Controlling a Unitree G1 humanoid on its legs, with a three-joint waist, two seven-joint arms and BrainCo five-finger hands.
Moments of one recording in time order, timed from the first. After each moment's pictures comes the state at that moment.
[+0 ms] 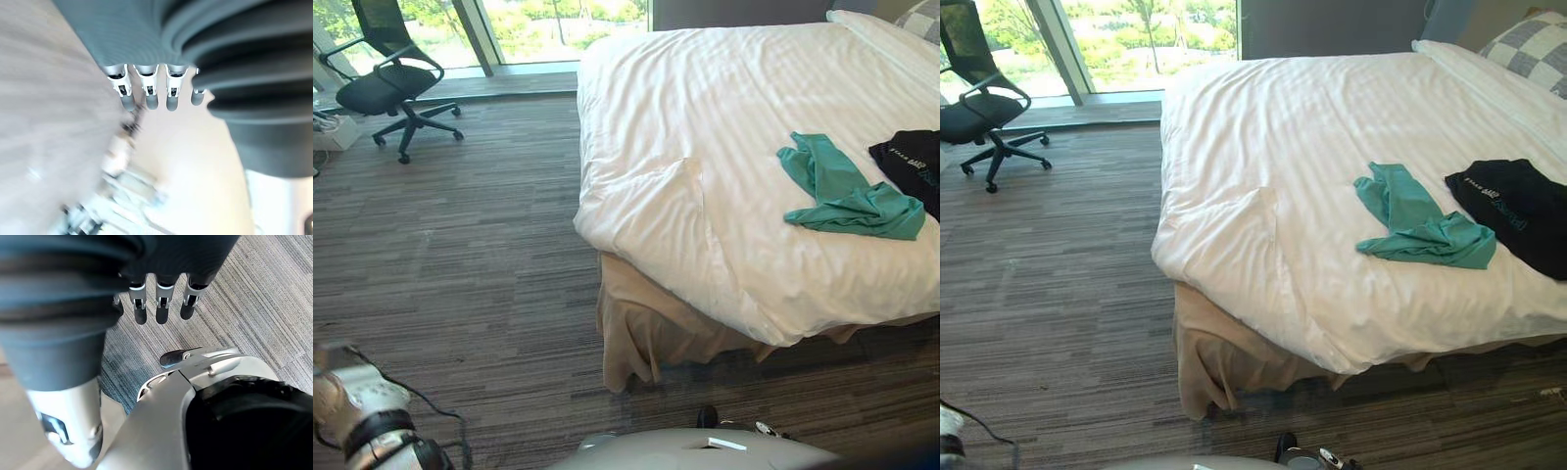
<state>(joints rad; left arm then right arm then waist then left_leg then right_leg) -0.14 0.59 0.79 0.73 -0.82 -0.39 0.31 0.17 -0.11 -0.36 1.11 0.19 0.09 0.11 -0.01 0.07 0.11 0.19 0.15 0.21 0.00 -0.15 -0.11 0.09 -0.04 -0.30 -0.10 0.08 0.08</state>
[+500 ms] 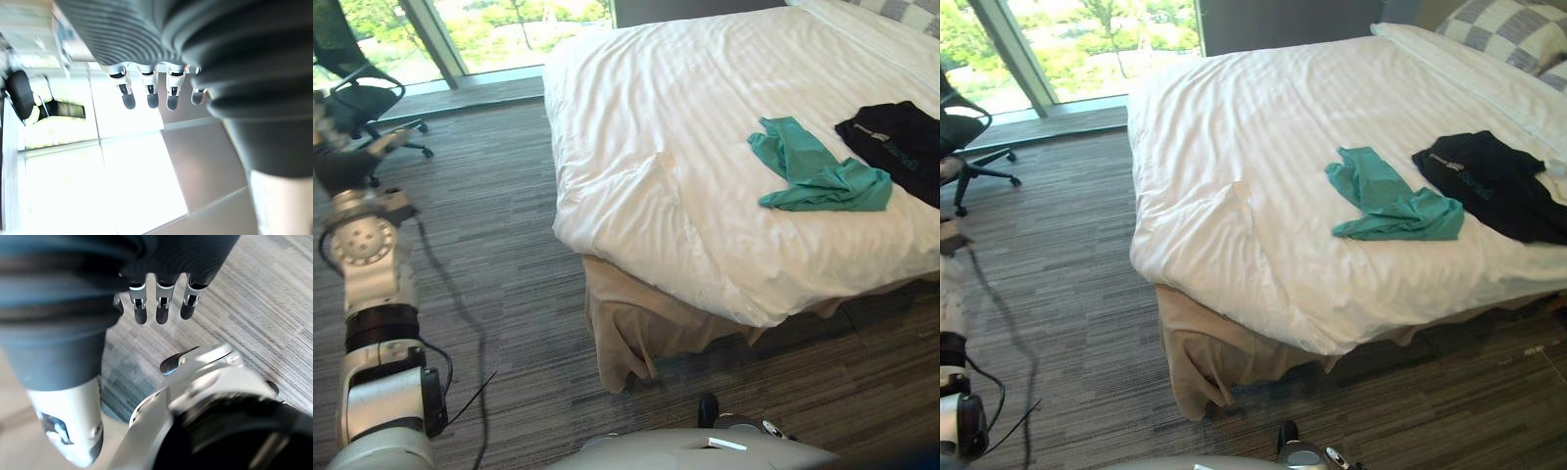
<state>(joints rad) -0.47 0.70 0.29 0.51 -0.26 -0.31 0.17 0.21 -0.09 -0.41 1.07 0.26 0.05 0.09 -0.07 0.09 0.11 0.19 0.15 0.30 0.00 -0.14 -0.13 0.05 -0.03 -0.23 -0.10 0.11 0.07</state>
